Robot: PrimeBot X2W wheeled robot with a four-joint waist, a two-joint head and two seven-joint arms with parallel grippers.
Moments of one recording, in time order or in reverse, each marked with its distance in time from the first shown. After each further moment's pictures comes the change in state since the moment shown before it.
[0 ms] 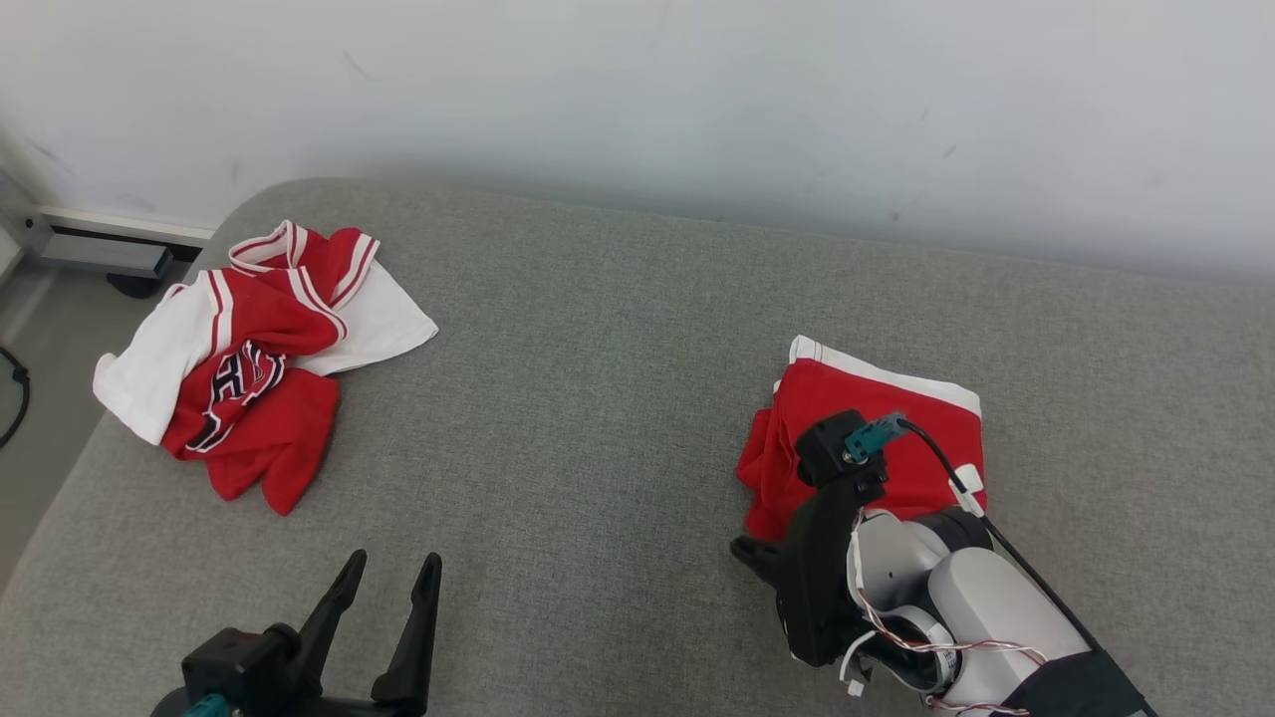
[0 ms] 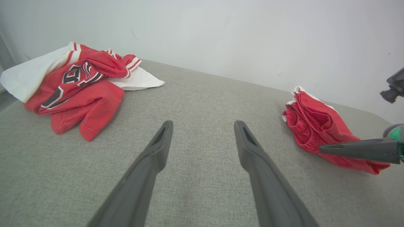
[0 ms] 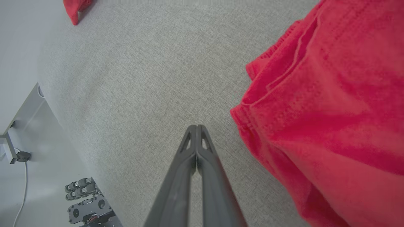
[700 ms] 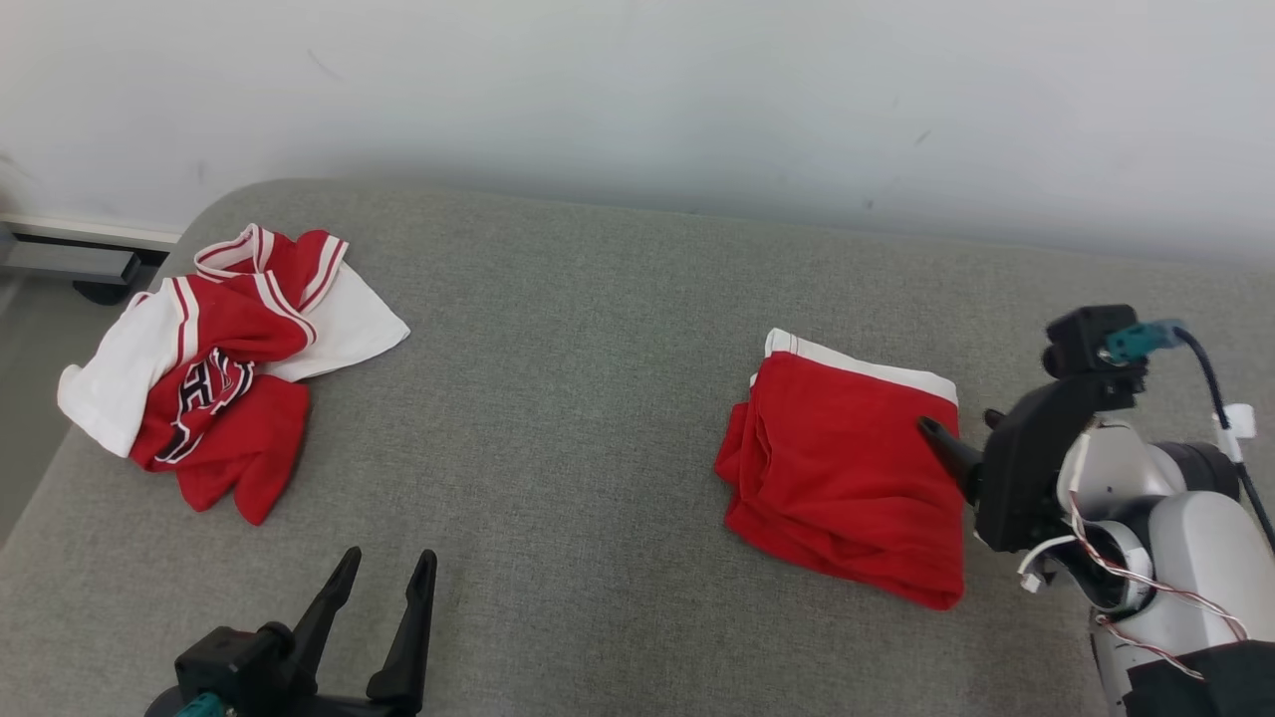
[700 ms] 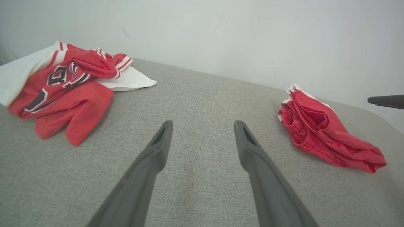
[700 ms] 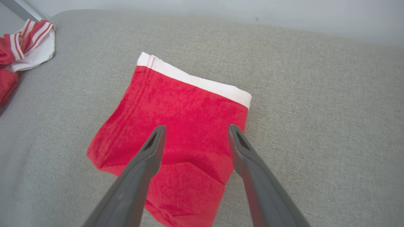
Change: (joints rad) left arm -0.001 0.009 -0.001 -0.007 -0.009 0.008 -0.006; right arm 0.038 0.007 -0.459 -0.235 -0.249 0.000 0.125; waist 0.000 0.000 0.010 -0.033
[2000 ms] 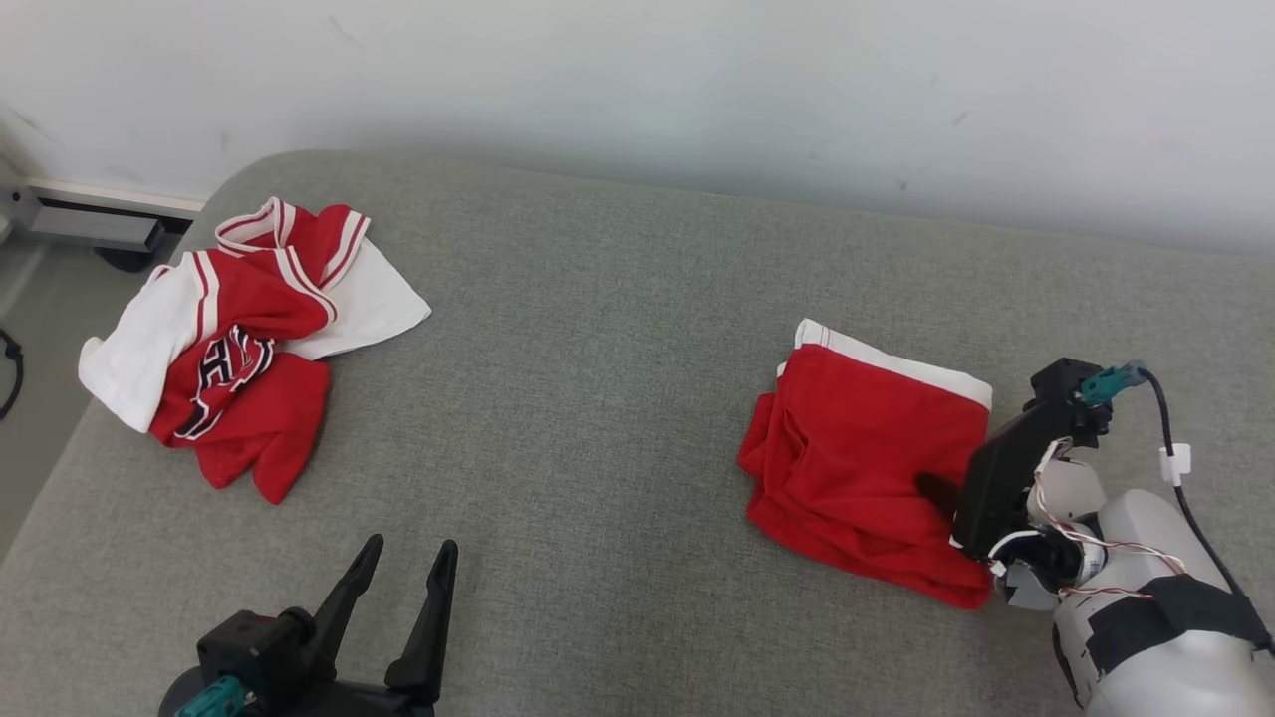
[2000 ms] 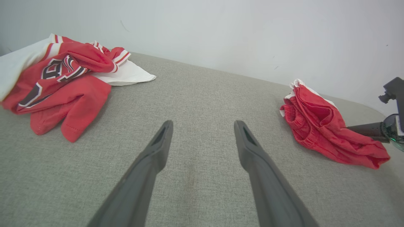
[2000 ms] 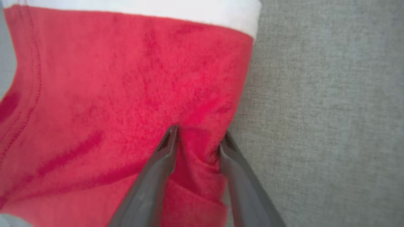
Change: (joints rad) left arm -0.042 -0.007 -0.035 0.021 -0.005 -0.016 0.001; right arm -0.208 -0.002 -0.044 0.672 0.101 0.000 -0.201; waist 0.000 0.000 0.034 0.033
